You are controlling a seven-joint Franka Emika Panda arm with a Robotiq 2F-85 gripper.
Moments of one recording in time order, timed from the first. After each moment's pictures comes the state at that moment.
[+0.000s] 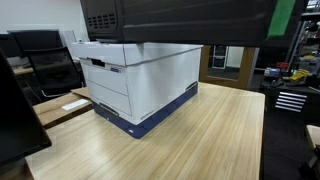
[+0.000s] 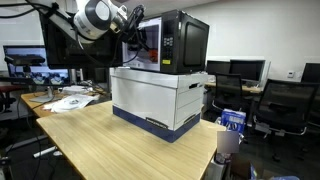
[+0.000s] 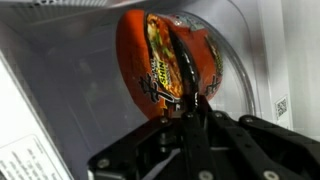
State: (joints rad) arm 0.18 -0.11 -0.42 -2.28 -0.56 3.25 -0.81
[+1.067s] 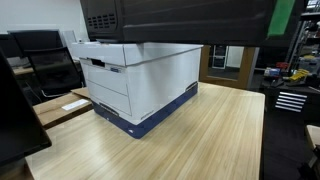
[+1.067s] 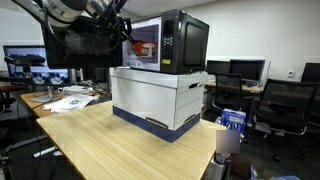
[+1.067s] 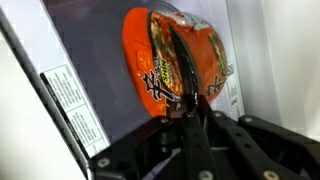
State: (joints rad) arm 0.22 -0.41 -0.40 -2.44 -0.61 3.05 -0.81
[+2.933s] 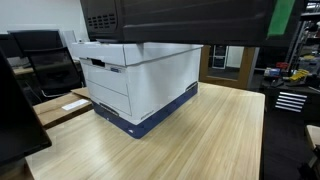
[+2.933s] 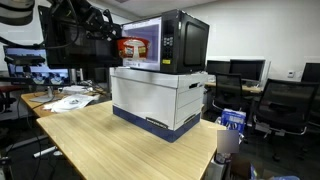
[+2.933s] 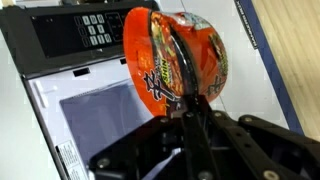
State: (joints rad) arm -0.21 -0.78 -0.08 -2.71 -0.68 2.82 -0.68
